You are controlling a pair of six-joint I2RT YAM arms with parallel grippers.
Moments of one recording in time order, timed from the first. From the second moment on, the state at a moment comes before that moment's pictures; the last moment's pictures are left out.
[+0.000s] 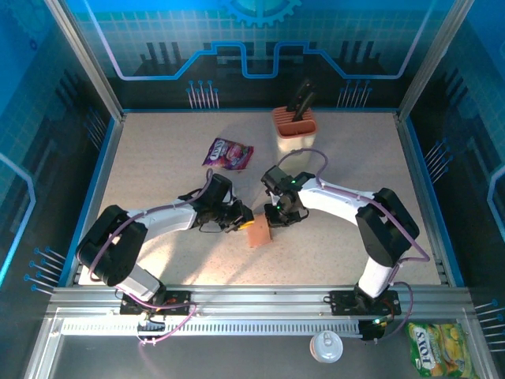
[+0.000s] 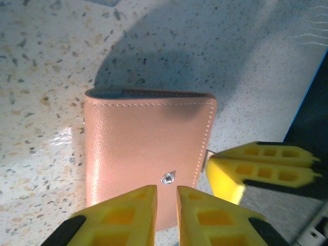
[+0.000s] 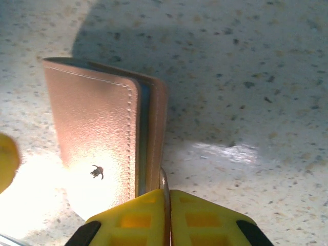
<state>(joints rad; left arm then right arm) -0.55 1.55 0.74 -0.13 0.53 -1.07 0.73 1.74 1.17 -0.80 -0.19 0.57</state>
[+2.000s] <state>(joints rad) -0.48 1.46 0.60 -0.19 0.54 -1.01 0.74 1.73 1.26 -1.01 -0.10 0.53</state>
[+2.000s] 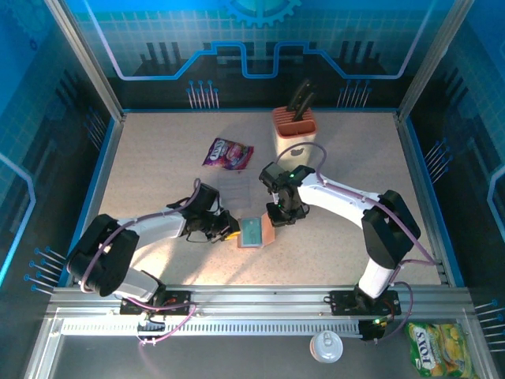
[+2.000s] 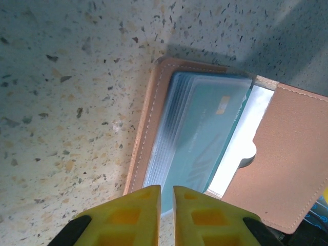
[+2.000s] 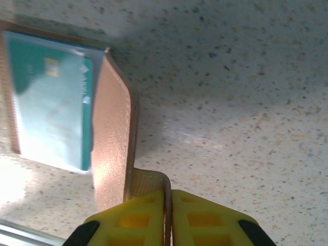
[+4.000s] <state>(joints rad) -0.50 1.57 0.66 -0.23 0.52 -0.98 0.60 1.75 1.11 -0.98 0.02 0.50</state>
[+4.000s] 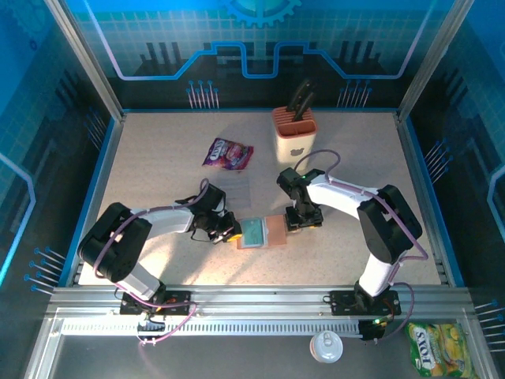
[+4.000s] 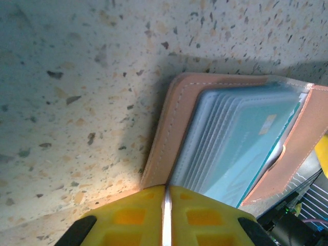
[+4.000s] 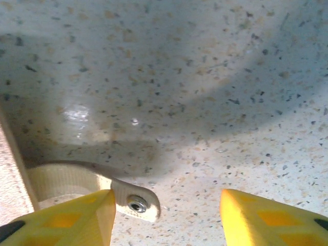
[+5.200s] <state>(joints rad) -0.50 1.57 0.66 -0.25 0.52 -0.97 0.59 1.78 1.08 -0.98 0.07 0.49</state>
